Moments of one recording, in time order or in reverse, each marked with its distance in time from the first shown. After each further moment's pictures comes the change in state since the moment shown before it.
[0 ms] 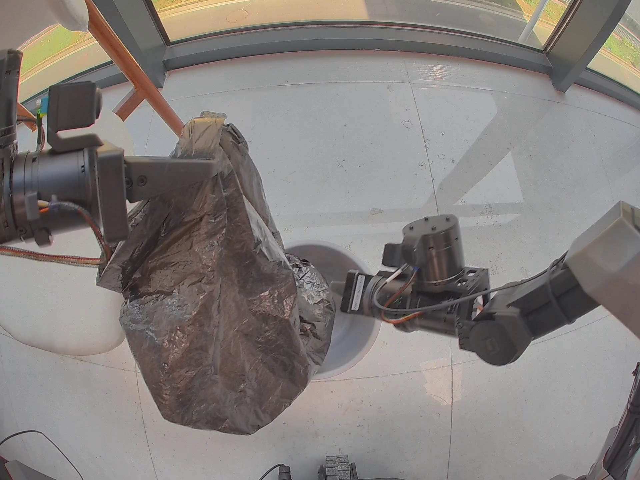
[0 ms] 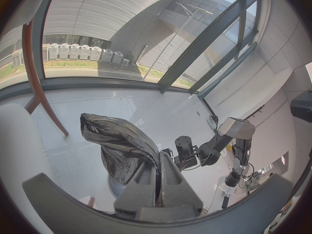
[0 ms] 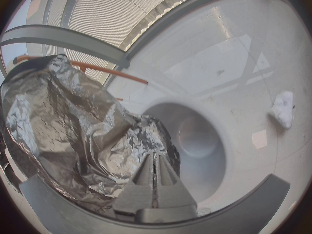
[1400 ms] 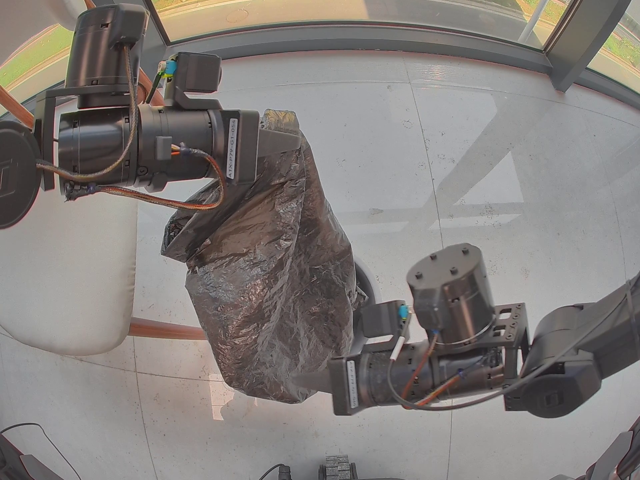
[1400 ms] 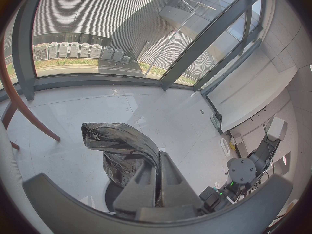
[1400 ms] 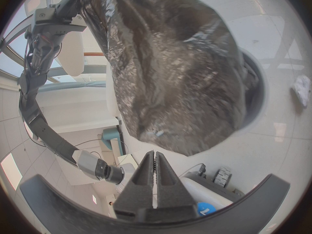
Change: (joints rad) left arm -0.064 0.313 -0.289 0.008 0.079 -0.003; right arm 0.213 -0.244 0.166 0.214 0.233 0.001
